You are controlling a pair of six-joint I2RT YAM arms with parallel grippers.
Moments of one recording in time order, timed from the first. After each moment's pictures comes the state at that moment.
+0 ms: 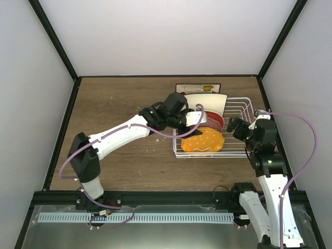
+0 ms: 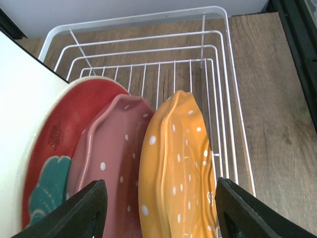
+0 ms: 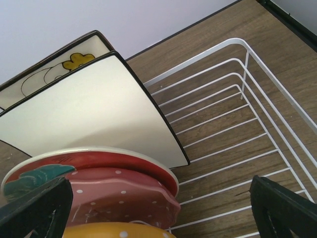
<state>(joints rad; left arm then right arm) -0.91 1.73 1.53 -0.46 0.38 0.49 0.03 0.63 0.79 -0.63 -0.01 0.46</state>
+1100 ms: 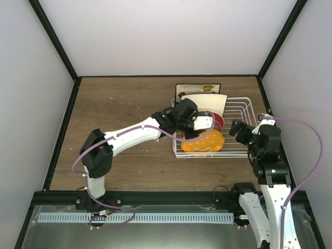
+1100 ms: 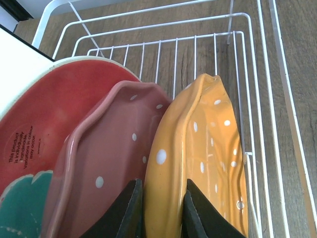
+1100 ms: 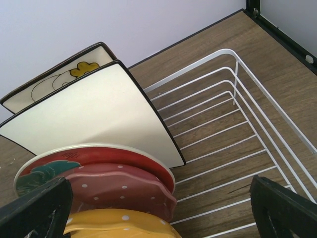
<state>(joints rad) -0.96 1.87 1.57 -0.40 0.23 0.51 0.03 0.53 0.81 -0.71 0.01 0.45</state>
